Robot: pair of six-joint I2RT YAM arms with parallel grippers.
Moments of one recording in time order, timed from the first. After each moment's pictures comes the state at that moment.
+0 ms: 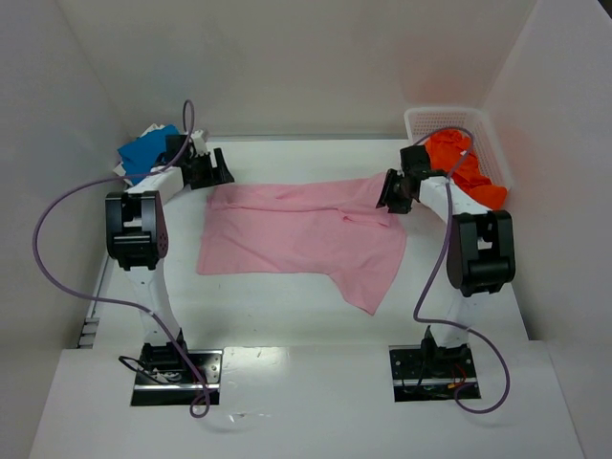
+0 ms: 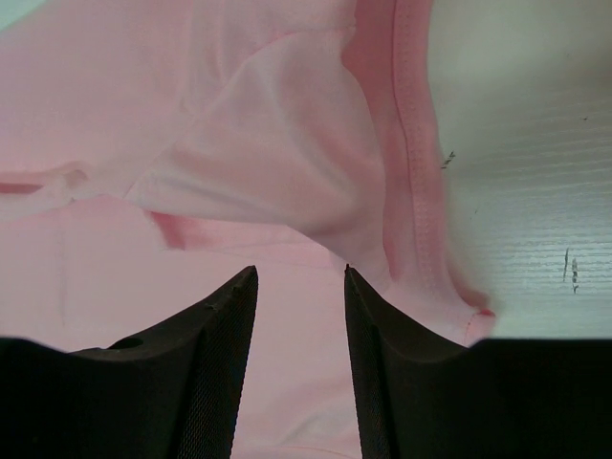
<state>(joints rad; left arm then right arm) 0.09 2.13 1.57 -0.22 0.39 -0.18 0.09 1.80 1.29 -0.46 -0.10 0.43</state>
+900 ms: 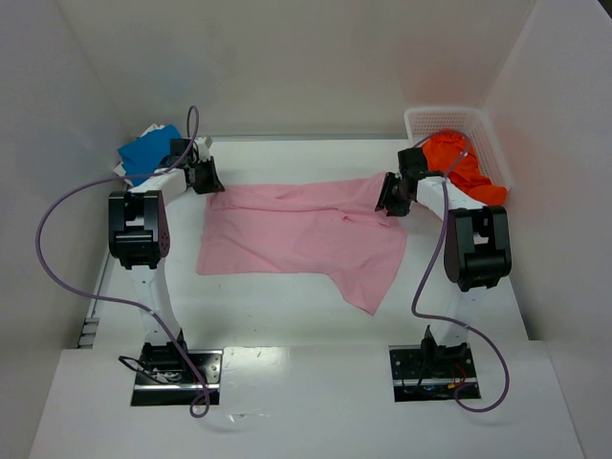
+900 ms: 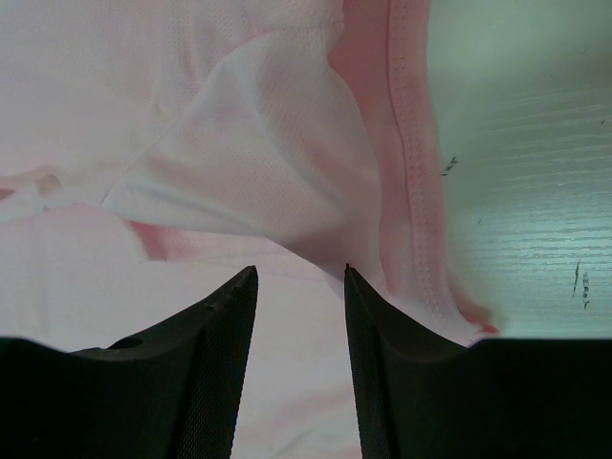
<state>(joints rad) 0.07 2.14 1.56 -0.26 0.35 -0.16 0.09 1.86 1.29 -0.46 -0.10 0.43</state>
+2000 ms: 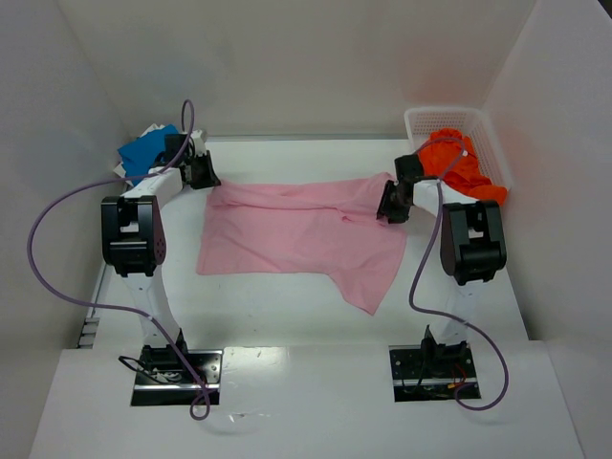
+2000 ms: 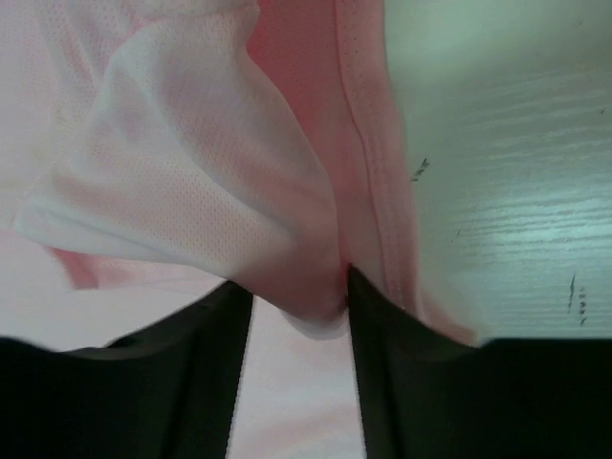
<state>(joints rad) 0.07 2.05 1.52 -0.26 0.31 -0.16 0.09 1.91 1.26 -0.43 -0.06 0.42</state>
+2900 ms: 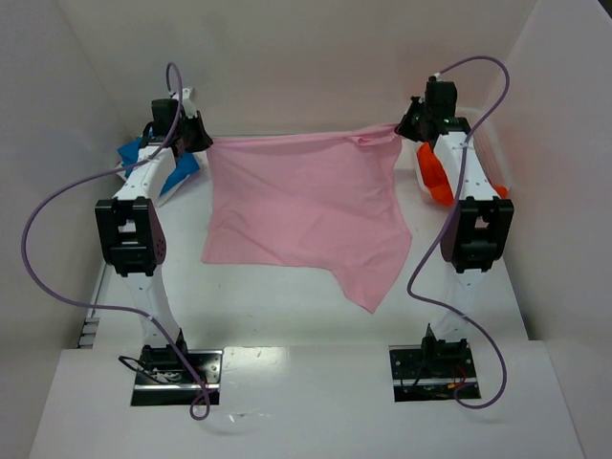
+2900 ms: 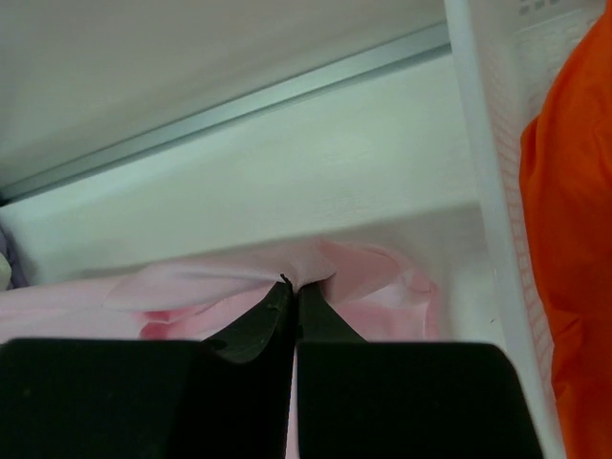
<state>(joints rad) 0.07 2.05 1.80 -0.29 0.27 -0.17 0.01 2.02 1.96 -0.49 -0.11 0.44</state>
